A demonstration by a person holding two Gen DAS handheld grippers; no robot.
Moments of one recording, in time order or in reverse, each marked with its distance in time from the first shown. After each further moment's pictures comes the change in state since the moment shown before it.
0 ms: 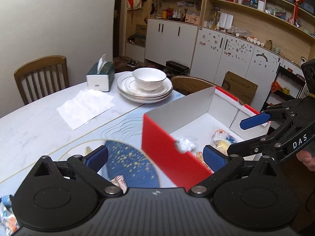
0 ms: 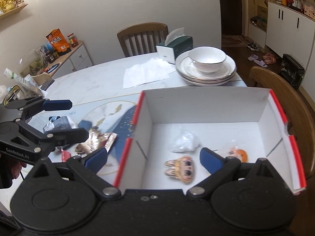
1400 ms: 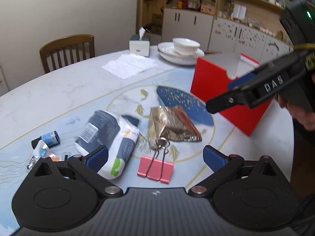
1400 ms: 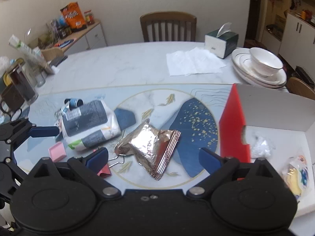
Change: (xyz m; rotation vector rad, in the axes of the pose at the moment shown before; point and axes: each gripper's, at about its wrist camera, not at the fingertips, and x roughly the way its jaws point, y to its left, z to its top) left arm -0.058 0.100 -0.124 0.000 0.061 0.063; right arm 0.089 0.148 -0.005 -0.106 0.057 -0.040
